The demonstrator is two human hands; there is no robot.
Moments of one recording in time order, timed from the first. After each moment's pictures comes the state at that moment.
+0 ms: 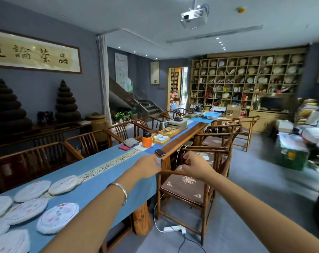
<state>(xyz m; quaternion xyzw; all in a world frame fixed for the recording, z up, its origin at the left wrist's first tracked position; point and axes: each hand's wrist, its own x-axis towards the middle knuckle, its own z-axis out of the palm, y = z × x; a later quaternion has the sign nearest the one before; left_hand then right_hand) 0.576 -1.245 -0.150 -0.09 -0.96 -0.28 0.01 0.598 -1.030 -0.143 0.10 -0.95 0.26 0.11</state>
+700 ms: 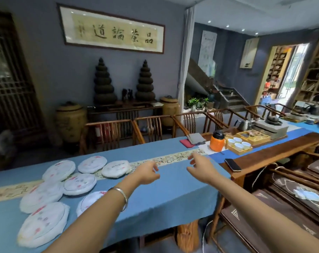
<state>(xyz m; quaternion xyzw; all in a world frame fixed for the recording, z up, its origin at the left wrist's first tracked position) 0.362 -1.429 -0.236 0.19 -0.93 -0.30 0.01 0.254 -1.228 -0.208 0.32 -0.92 0.24 -0.02</state>
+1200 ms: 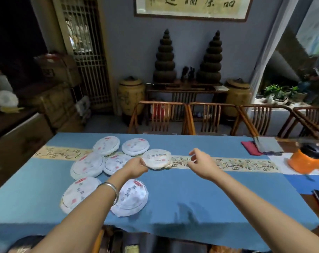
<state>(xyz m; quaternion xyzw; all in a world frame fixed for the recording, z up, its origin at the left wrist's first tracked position) 0.363 -1.609 -0.304 0.47 -0.80 -0.36 0.06 0.153 -1.452 -0.271 0.48 -0.84 0.22 -0.14</state>
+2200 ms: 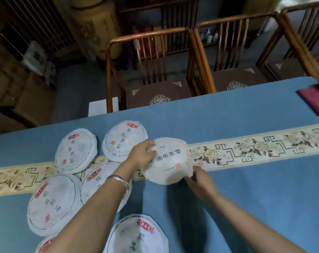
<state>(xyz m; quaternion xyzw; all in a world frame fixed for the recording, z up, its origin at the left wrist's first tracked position) 0.177 -1.908 -0.496 0.44 -0.78 -0.43 -0.07 0.065 -1.695 -0.525 0.30 -0.85 0.27 -0.35</state>
